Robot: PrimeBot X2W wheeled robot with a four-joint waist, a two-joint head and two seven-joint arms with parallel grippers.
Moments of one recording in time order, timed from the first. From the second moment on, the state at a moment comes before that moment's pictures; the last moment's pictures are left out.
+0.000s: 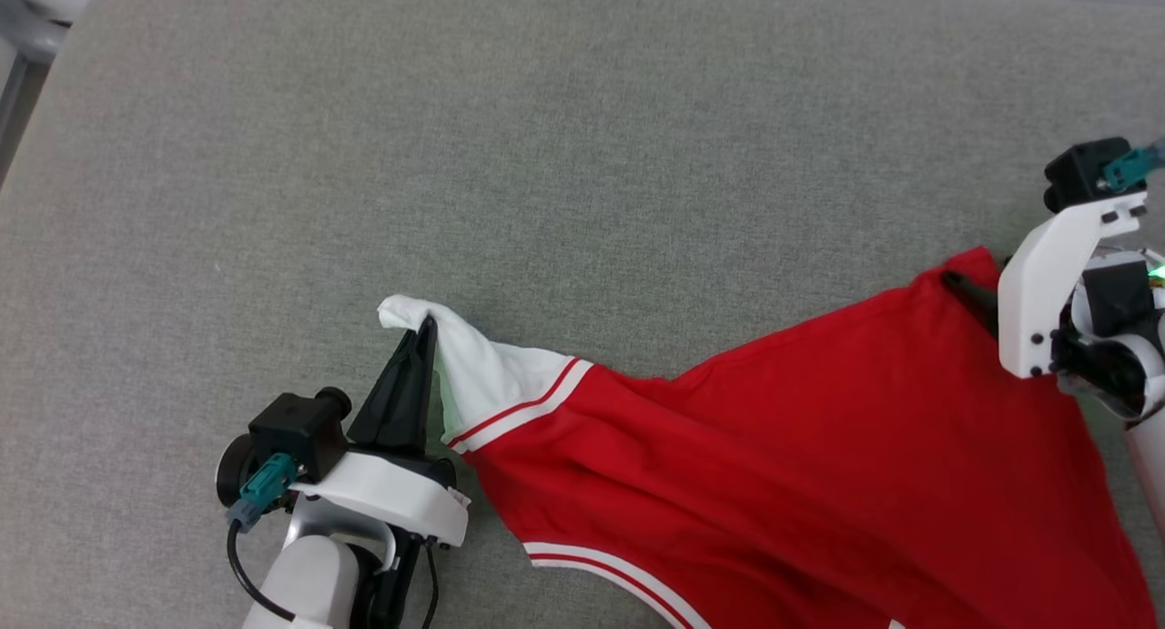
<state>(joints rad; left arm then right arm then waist) -0.21 0.10 -0.16 0.20 -0.29 -0.11 -0.25 -0.65 -0.42 0.24 0.47 0.50 0.13 0.69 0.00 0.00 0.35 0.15</state>
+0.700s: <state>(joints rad) -0.26 0.15 -0.16 0.26 -0.29 -0.12 -0.26 -0.71 -0.46 0.38 0.58 0.65 0.13 0.52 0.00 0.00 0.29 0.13</state>
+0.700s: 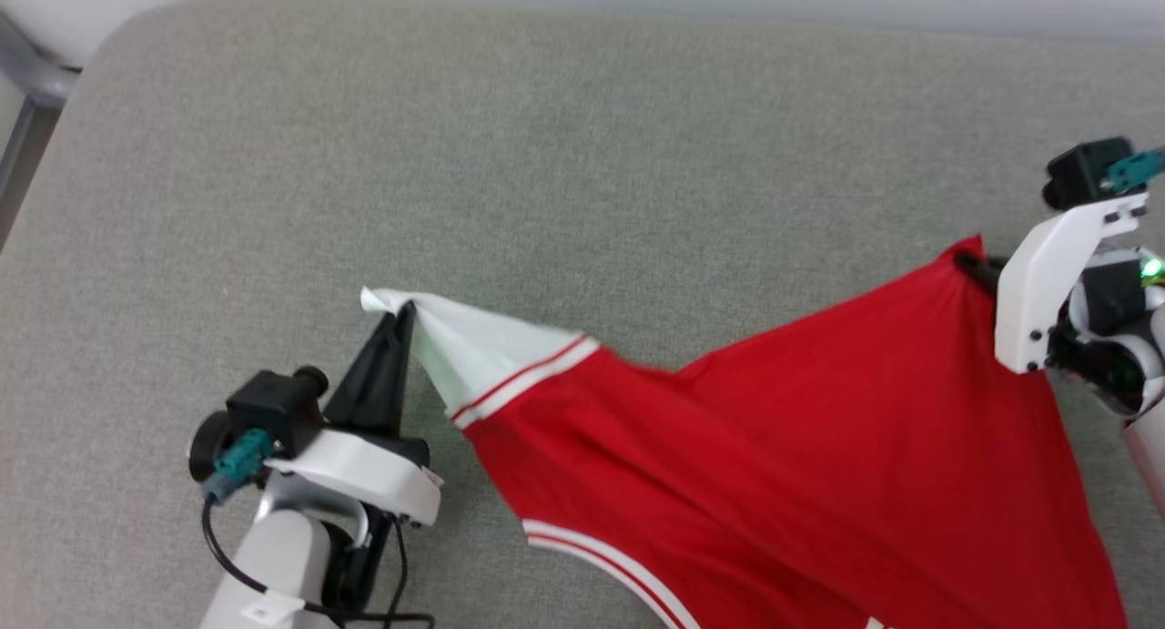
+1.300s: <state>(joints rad) -0.78 0.29 -0.13 0.47 -0.32 -0.13 -0.21 -0.92 -0.33 0.17 0.68 0.43 0.13 0.27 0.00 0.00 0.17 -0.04</state>
